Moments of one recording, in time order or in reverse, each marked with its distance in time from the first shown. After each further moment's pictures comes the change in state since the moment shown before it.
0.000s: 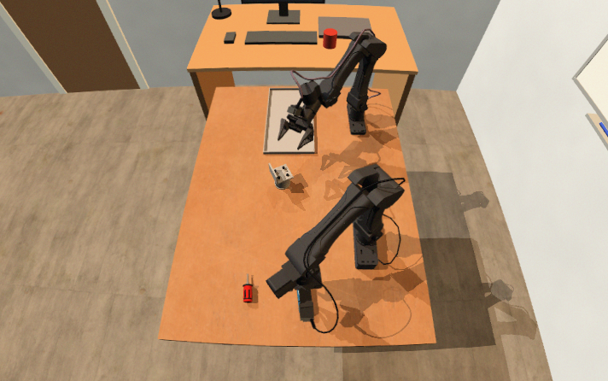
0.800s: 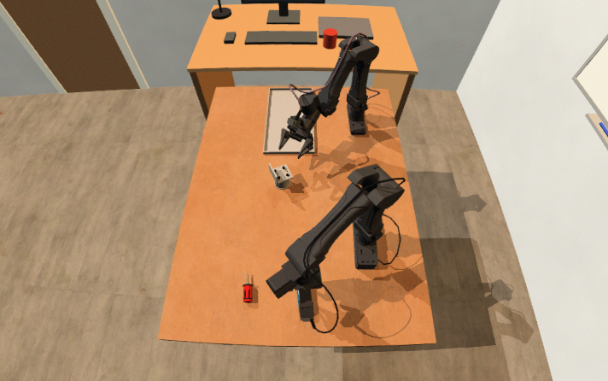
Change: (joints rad) left arm 0.000 0.000 0.000 0.000 0.000 0.000; right arm 0.000 0.156 -0.092 0.218 0.000 0.000
